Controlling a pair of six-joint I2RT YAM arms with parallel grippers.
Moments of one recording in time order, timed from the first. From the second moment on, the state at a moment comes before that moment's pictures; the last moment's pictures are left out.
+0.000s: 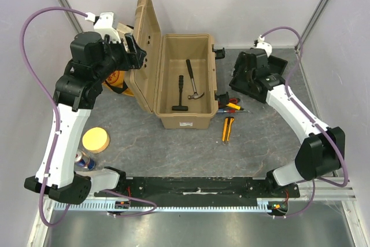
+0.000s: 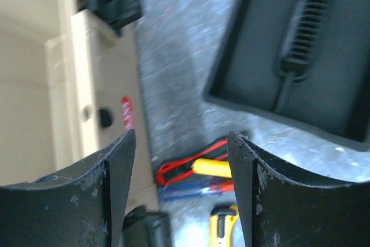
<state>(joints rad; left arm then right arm) -0.32 1.24 1.77 -0.79 0.00 -0.23 0.34 1.47 1.26 -0.33 0.25 0.51</state>
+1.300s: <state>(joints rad) -0.32 1.22 1.72 -0.78 -0.05 -0.21 0.11 2.15 1.58 -0.36 0.53 0.46</state>
